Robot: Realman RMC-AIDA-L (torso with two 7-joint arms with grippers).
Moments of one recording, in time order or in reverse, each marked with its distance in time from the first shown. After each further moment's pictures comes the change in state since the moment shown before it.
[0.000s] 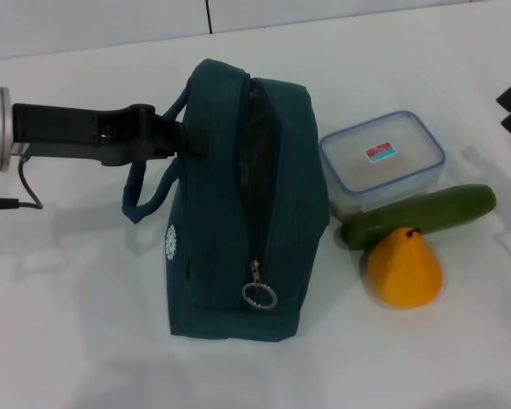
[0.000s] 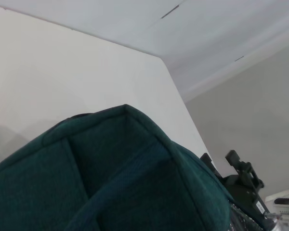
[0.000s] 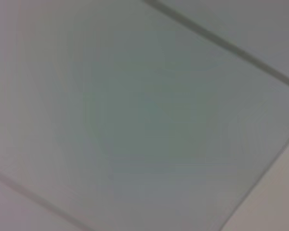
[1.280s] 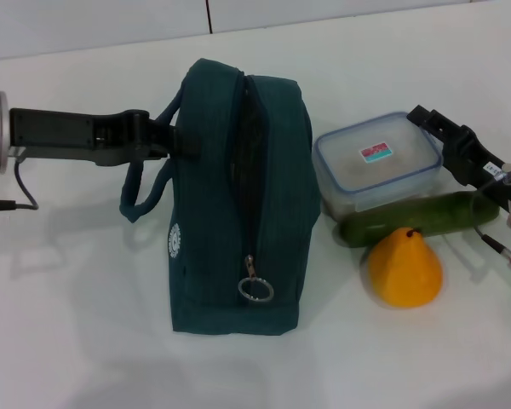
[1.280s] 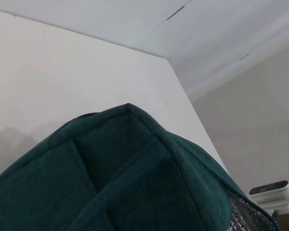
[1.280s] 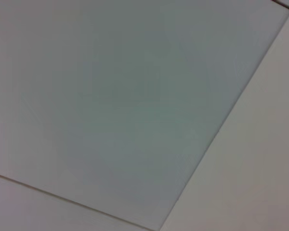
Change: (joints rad) left arm -0.009 0.018 -0.001 -0.052 0.004 -0.025 0.067; right arm 0.176 0.028 -0.056 0.172 0.045 0.235 -0.002
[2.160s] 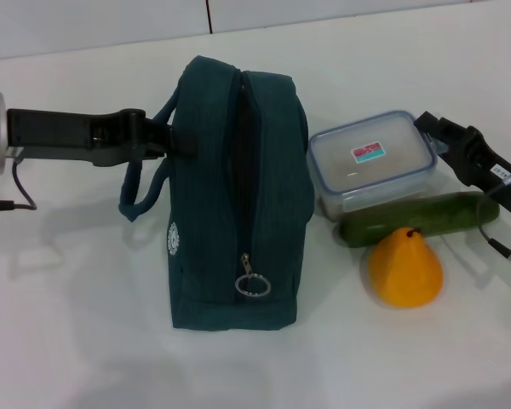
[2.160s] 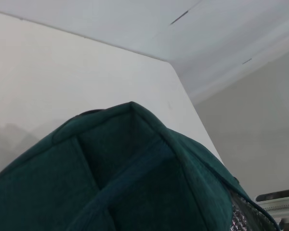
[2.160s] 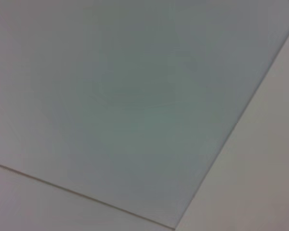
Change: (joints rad) left arm 0.003 0.005 0.000 -0.016 -0.007 -0.011 0.000; right arm -0.021 -0.005 -0.001 -0.001 -0.013 -0.068 0.004
